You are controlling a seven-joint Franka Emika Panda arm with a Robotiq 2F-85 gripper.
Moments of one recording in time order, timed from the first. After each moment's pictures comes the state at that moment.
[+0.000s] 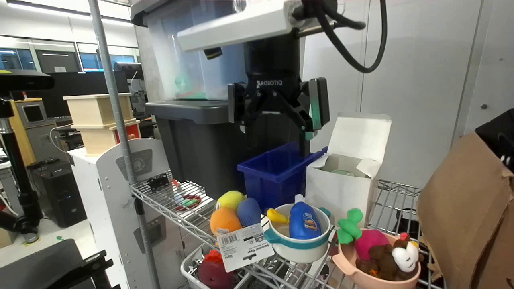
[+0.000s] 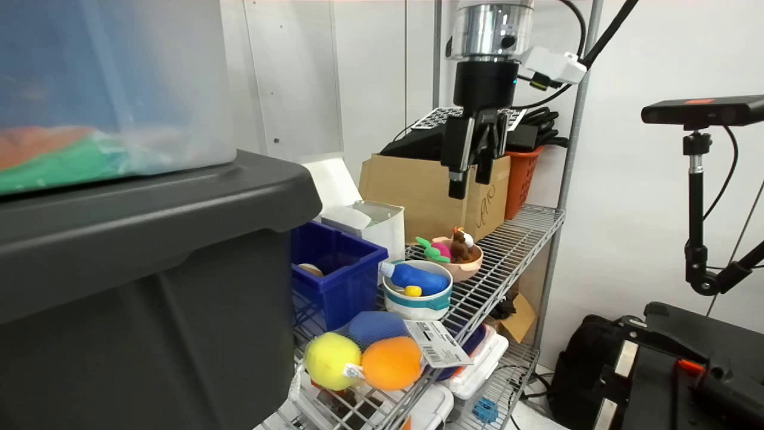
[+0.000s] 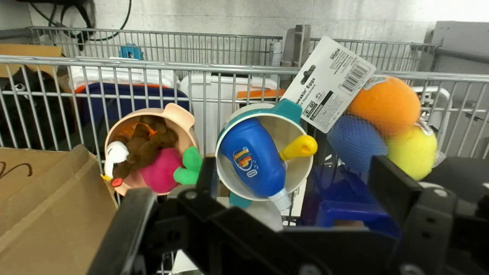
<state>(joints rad) -0.03 0.21 -0.07 -2.15 0.02 2.42 -0.25</state>
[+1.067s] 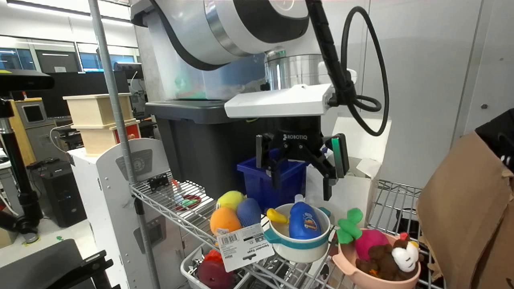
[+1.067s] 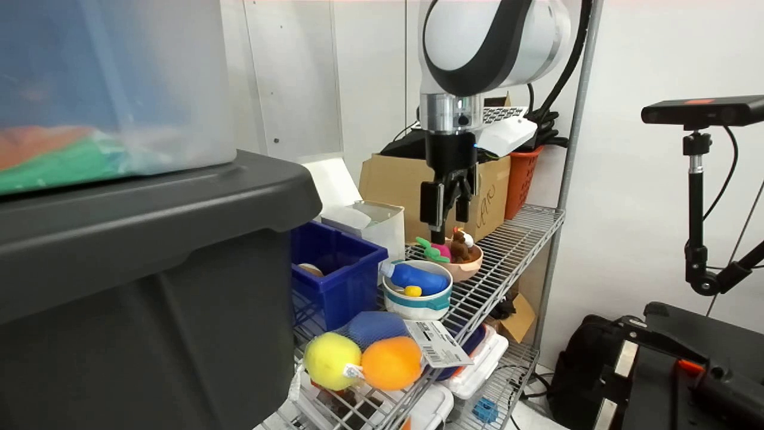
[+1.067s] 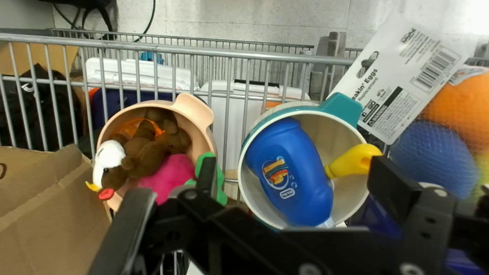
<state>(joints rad) -0.03 0.49 -0.07 -1.95 -0.09 2.44 -0.19</state>
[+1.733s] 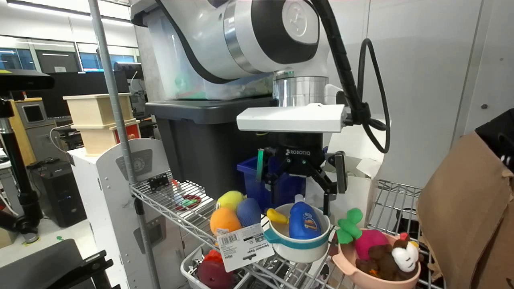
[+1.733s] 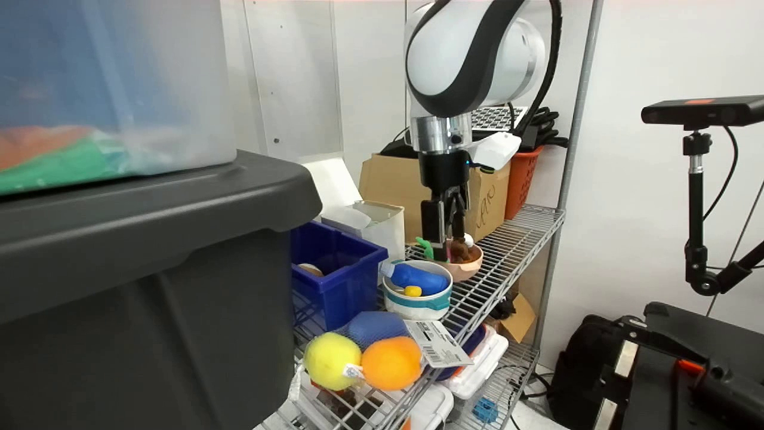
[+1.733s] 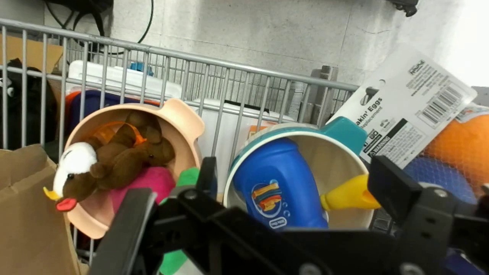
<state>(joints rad) -0.05 0.59 -0.04 -1.85 -0.10 2.35 -0.29</state>
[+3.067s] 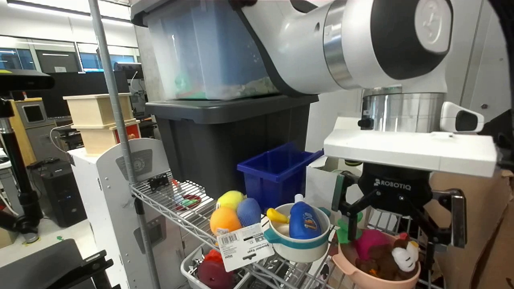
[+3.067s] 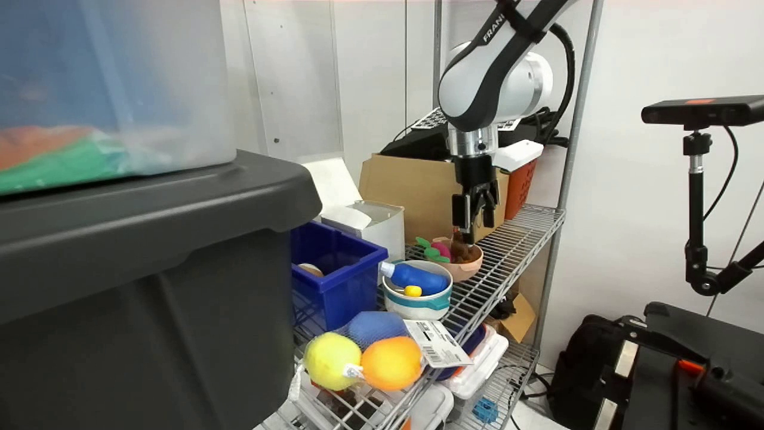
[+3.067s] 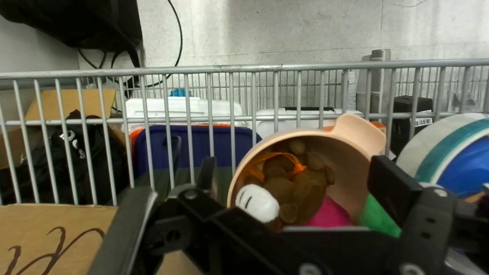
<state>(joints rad) -0.23 0.77 -0.06 -1.61 -0.08 2.27 -0.28</state>
